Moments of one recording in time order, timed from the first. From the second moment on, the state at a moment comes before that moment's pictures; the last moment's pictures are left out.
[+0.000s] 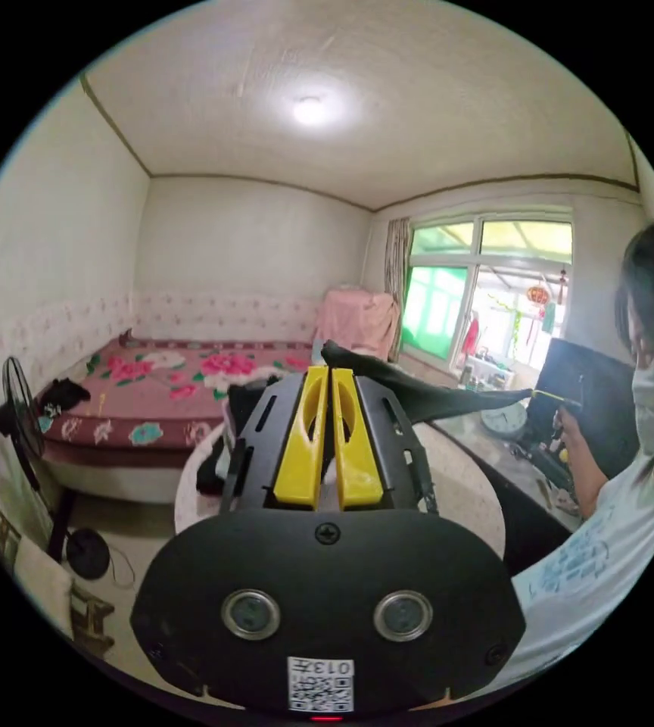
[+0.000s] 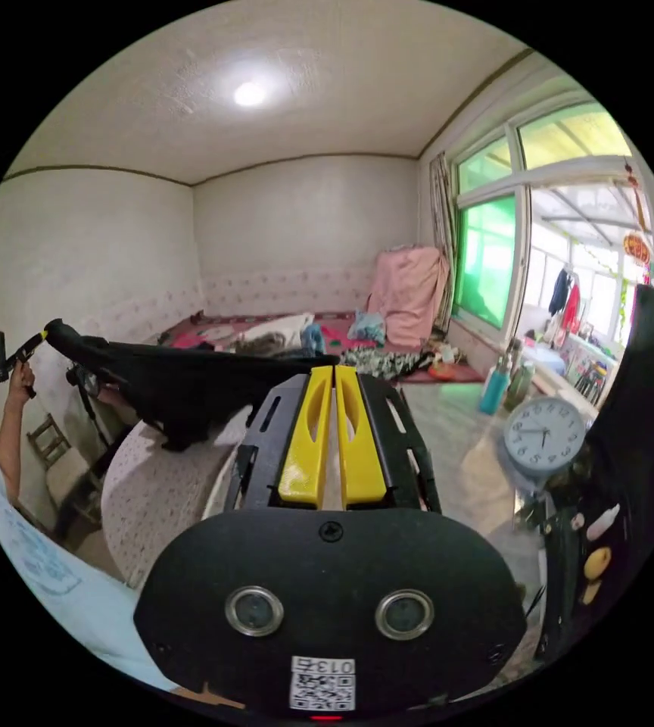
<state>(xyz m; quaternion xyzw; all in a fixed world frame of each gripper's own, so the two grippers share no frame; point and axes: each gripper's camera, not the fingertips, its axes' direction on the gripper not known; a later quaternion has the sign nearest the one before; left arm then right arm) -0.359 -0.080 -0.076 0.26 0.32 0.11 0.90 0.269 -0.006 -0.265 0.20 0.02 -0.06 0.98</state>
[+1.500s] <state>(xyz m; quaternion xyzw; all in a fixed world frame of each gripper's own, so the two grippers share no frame) -0.311 0.249 0.135 -0.18 0.20 0.11 0.96 0.294 0.249 0.008 -0.19 0.08 0.05 0.98</state>
